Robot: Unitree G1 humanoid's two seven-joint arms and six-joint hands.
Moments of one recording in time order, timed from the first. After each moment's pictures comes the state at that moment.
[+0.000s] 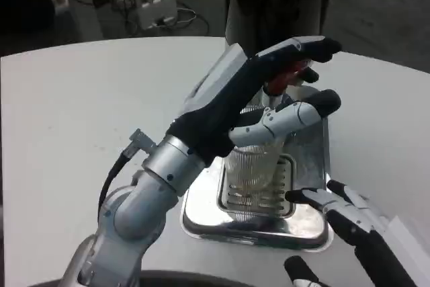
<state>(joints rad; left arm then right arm) -0.67 0.22 -0.19 0.22 0.26 -0.39 -0.19 0.49 -0.21 0.05 -0.87 -0.64 -0.08 0.23</state>
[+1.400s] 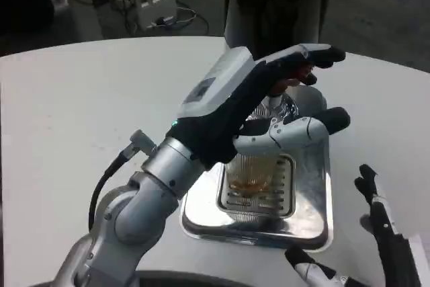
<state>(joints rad) -0.66 0.27 -0.22 0.17 0.37 -0.39 -0.13 0.34 0.05 0.14 -0.42 -0.49 -0.14 -0.17</state>
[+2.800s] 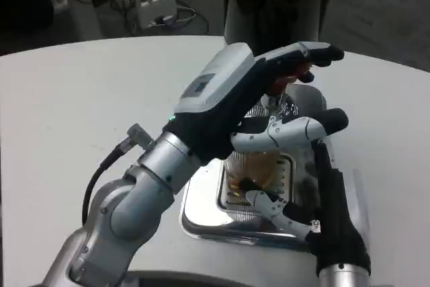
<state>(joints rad) -0.68 0.30 -0.22 0.18 0.38 -0.40 -0.13 -0.18 0.06 0.21 0.05 -0.40 -0.06 -0.40</state>
